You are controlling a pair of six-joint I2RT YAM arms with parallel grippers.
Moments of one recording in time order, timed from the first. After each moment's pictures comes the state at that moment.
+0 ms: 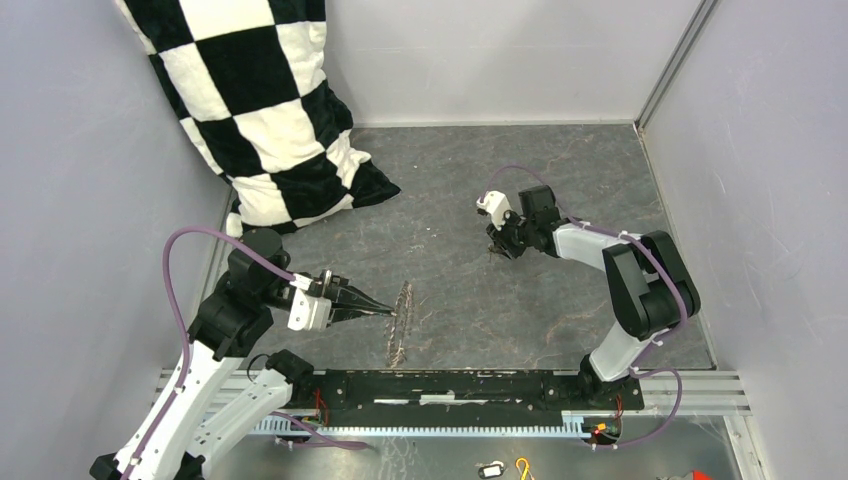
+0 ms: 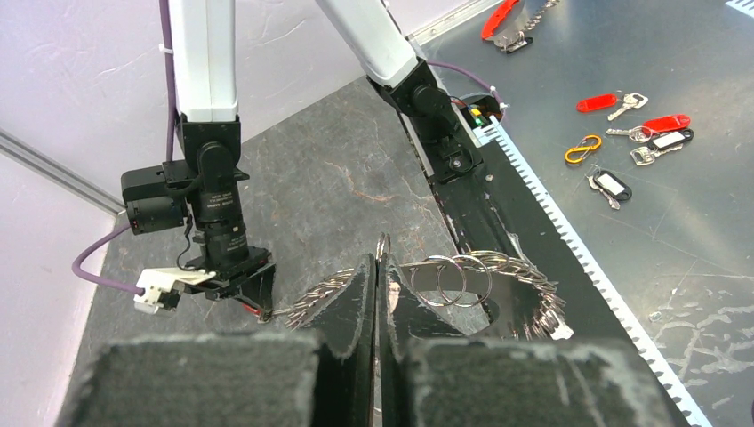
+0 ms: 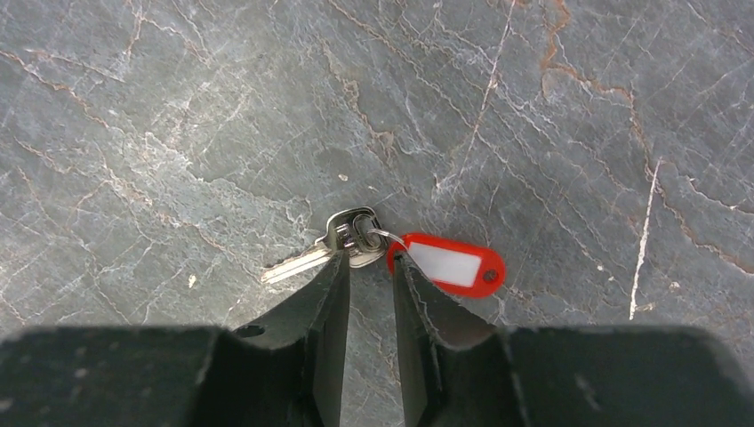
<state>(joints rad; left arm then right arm) -0.51 0.63 0.90 -0.55 1.26 0.70 0.33 1.68 0.86 -0.07 -0.38 -0.53</state>
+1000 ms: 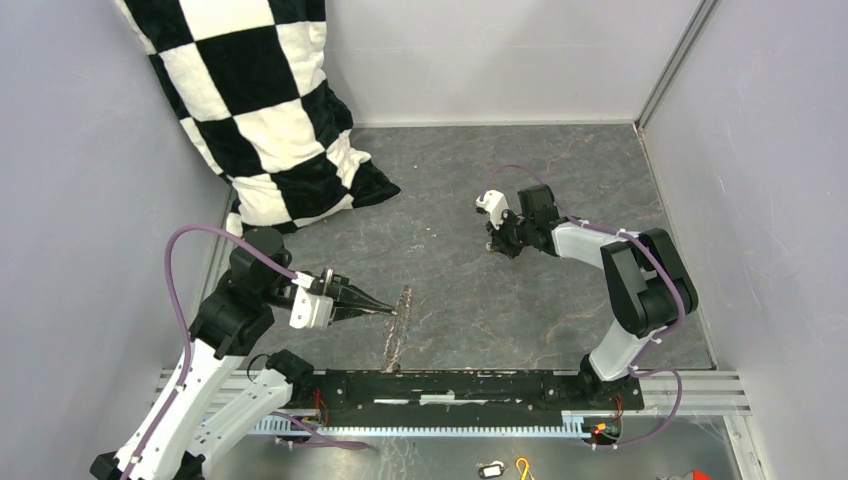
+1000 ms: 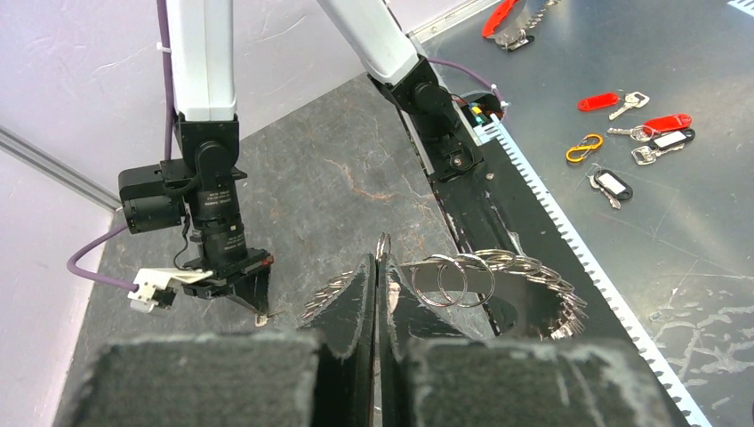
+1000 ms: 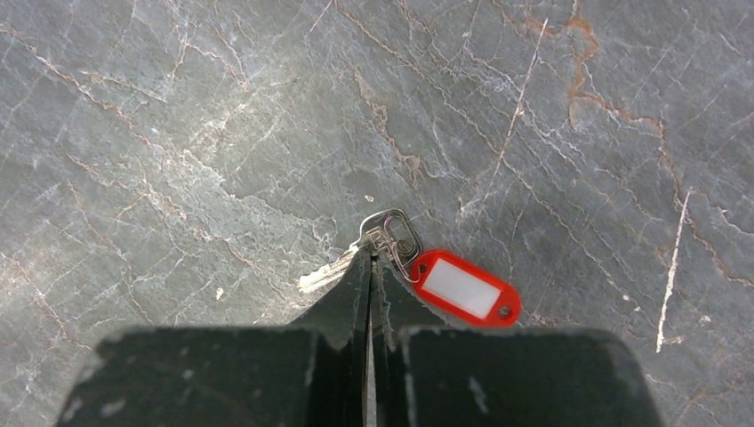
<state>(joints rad) -0.51 0.64 0.90 -0.55 1.25 0.70 0.33 1.70 0.87 -0.06 -0.45 -0.52</state>
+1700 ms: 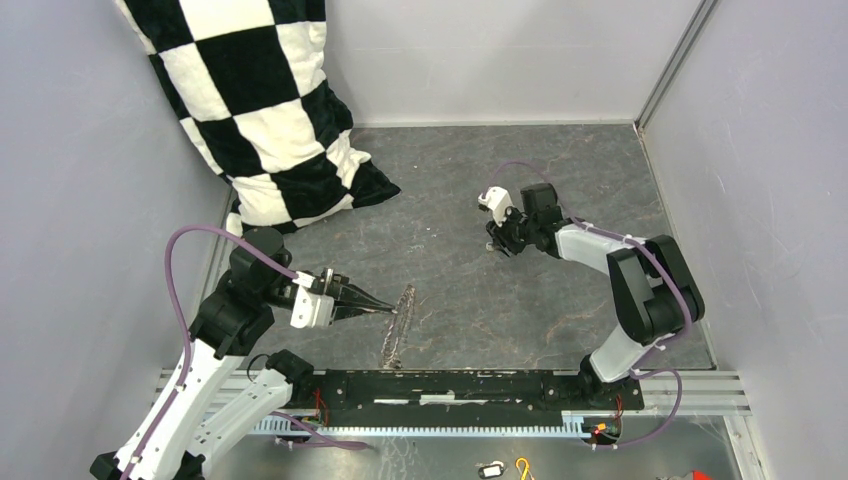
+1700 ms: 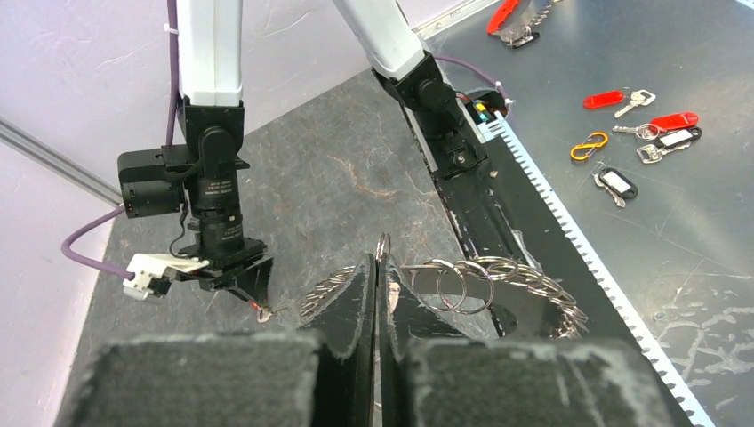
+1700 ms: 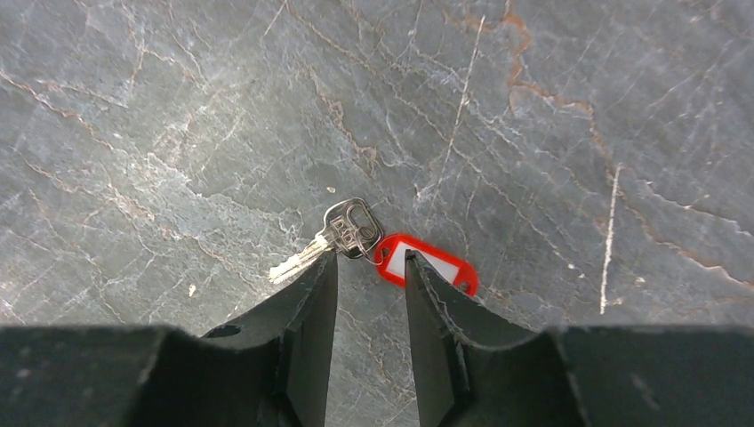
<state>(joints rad) -0.51 0.64 0.90 -0.55 1.24 0.70 0.33 1.64 0.85 -0.04 -0.37 -0.51</state>
